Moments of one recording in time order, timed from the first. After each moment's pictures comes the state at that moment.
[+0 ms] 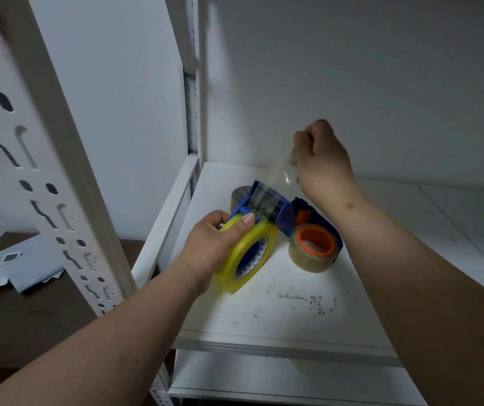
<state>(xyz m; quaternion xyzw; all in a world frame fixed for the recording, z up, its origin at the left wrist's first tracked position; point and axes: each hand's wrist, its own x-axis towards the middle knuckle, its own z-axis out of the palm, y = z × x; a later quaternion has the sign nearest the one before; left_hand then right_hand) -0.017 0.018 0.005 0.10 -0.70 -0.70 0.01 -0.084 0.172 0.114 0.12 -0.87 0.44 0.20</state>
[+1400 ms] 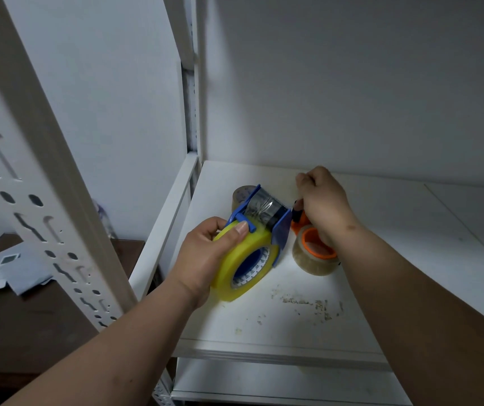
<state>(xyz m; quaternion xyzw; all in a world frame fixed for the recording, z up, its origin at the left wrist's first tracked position) -0.019 0.008 -0.017 0.04 -0.65 -0.75 0.03 -0.110 0.188 0.048 0.00 -0.87 0.48 0.10</state>
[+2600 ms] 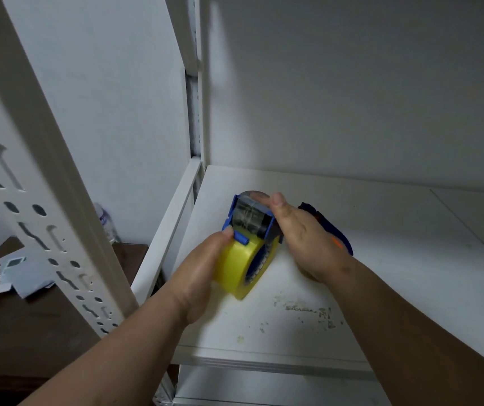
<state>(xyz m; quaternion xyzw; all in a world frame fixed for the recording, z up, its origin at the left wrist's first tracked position) -0.012 0.003 -0.015 0.07 -0.65 -0.76 -0.06 -0.053 0.172 0.048 0.20 -0.81 0.54 -0.10</state>
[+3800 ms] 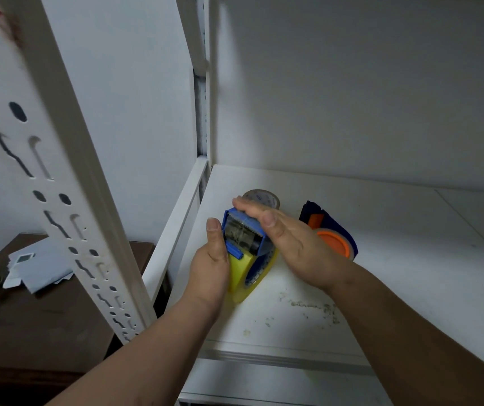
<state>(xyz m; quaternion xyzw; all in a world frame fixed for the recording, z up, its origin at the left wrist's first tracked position) -0.002 0.022 -0.016 0.16 -0.69 -0.70 0.08 -0.034 0.161 0.045 0.32 -0.83 0.44 -0.08</state>
